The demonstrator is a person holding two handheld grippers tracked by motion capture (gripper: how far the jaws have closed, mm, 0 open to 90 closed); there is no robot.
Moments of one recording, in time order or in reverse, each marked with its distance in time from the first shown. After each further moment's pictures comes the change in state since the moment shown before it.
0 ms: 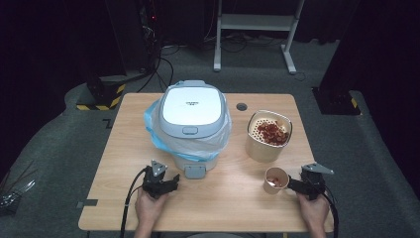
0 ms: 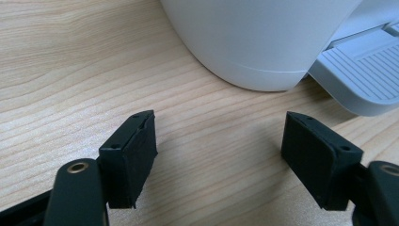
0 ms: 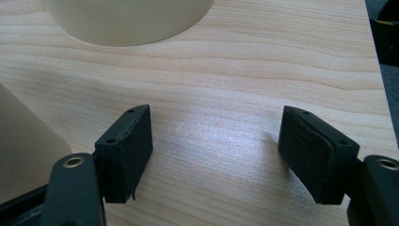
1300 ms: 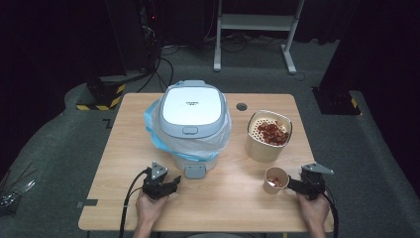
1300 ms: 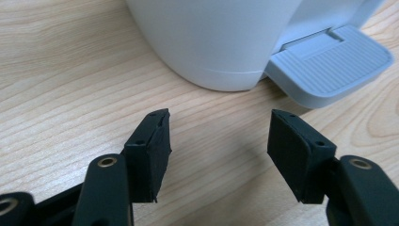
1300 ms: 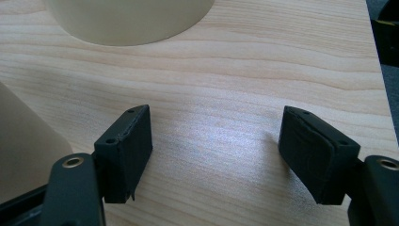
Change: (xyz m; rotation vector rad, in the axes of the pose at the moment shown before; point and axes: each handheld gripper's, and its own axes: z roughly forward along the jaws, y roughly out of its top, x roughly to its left) left arm -0.004 -0.002 -0.009 -0.032 -0.102 0.022; right arm 0.000 0.000 0.000 0.000 0.002 -0.006
